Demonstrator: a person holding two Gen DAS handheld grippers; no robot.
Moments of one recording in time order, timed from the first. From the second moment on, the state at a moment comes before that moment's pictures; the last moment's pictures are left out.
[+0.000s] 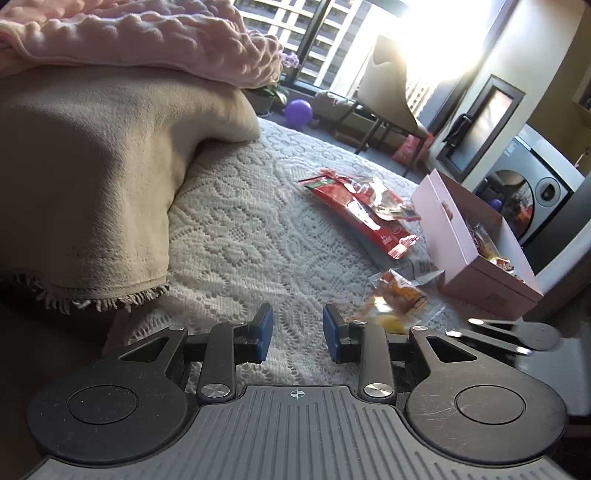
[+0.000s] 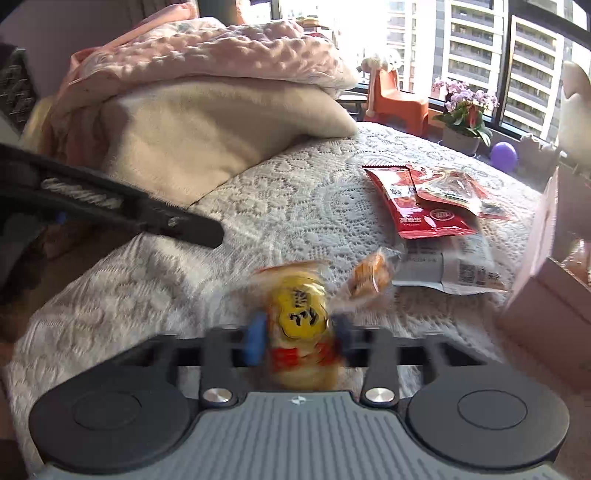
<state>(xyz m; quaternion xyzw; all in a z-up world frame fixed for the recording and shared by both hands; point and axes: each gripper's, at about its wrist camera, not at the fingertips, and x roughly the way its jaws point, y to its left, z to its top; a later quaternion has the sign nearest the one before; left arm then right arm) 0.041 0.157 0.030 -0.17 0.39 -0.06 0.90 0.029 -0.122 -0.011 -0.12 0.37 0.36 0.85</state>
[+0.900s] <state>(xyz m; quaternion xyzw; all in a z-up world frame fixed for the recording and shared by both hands) 0.084 0.055 0.013 -0.07 0.40 -0.08 0.91 -0.007 -0.292 -0.034 0.00 0.34 0.11 0.93</state>
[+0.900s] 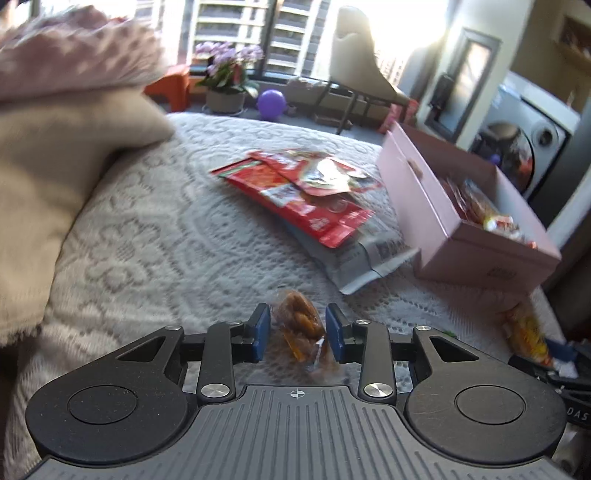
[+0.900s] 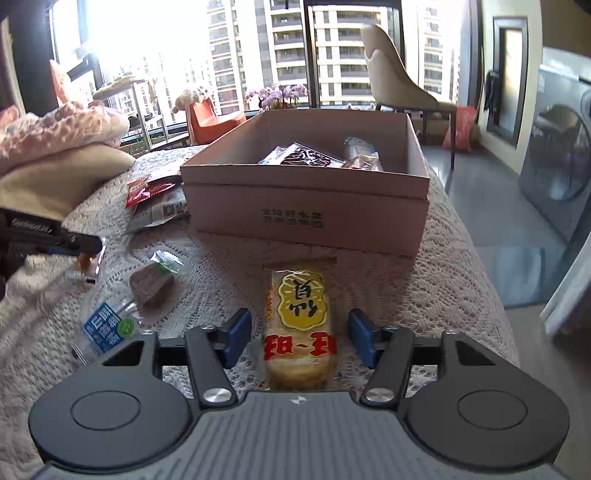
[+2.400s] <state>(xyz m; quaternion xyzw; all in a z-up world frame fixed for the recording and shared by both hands) 0.032 0.048 0.010 -0.03 0.41 -0.14 0.90 0.018 -0.227 -0.017 -0.02 0.37 0.15 0.92</state>
